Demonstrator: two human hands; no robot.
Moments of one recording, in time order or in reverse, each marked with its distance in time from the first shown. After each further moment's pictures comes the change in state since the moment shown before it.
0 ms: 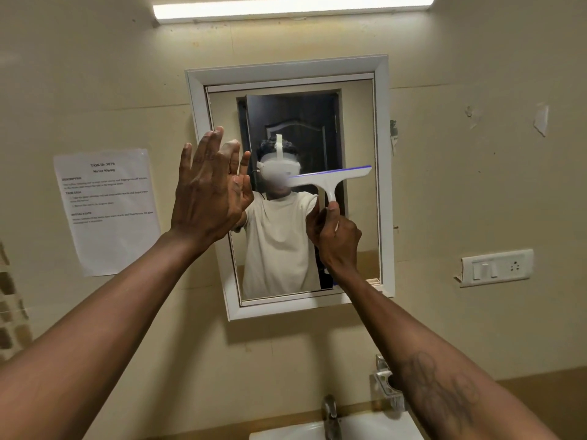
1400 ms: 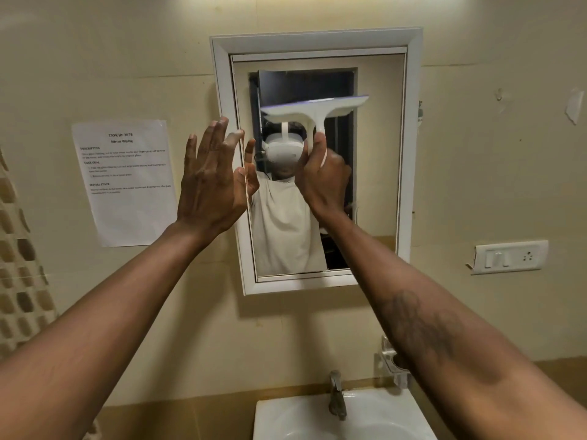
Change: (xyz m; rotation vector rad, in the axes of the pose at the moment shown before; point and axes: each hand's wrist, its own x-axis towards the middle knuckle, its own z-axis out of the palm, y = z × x) left_hand -0.034 -0.016 -0.015 -0.054 -0.025 -0.062; right_hand 0.033 -0.088 0.051 0.030 0.008 -0.082
